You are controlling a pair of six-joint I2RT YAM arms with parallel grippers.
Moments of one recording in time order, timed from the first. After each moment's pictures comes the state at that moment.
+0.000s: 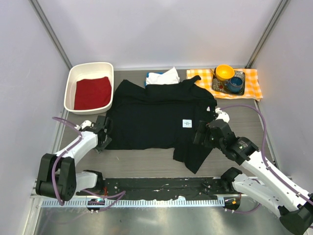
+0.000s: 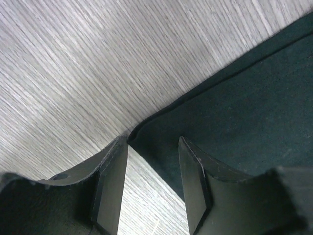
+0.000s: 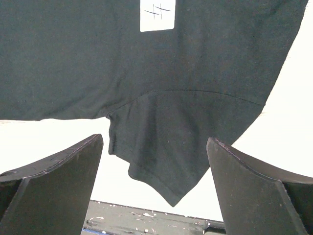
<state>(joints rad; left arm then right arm) -0.19 1.23 0.57 -0.65 -0.44 -1.09 0.63 0.73 0.68 -0.73 0.24 0.71</state>
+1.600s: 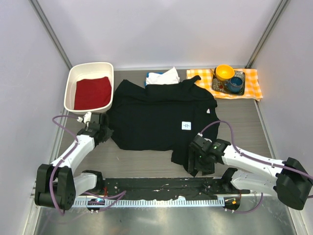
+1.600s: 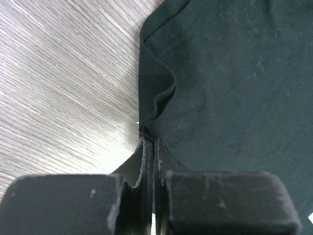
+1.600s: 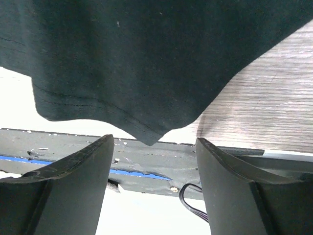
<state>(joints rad) -0.14 1.14 0.57 -0.40 -0.21 -0.92 0.85 1.03 0.52 -0.84 -0.05 0.96</state>
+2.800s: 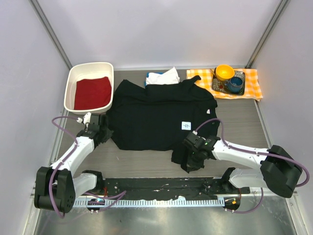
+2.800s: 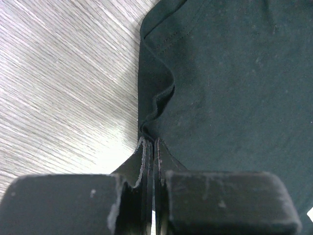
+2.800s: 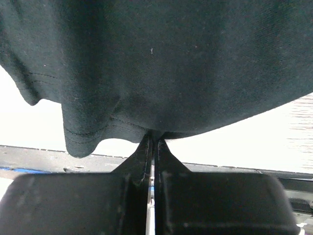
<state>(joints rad) -0.14 1.11 0.55 -0.39 -0.20 -0.91 0.87 1.24 0.55 -0.69 -0.06 1.06</state>
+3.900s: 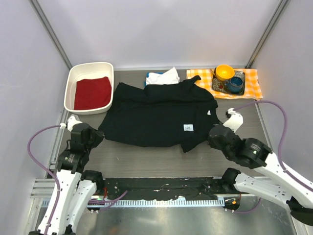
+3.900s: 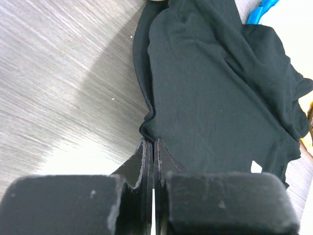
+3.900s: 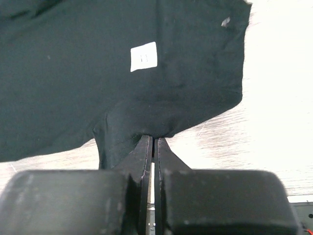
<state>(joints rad) -0.15 0.56 0.64 -0.71 -0.19 -0.87 0.90 0.72 0.88 -1.03 0.62 1.00</state>
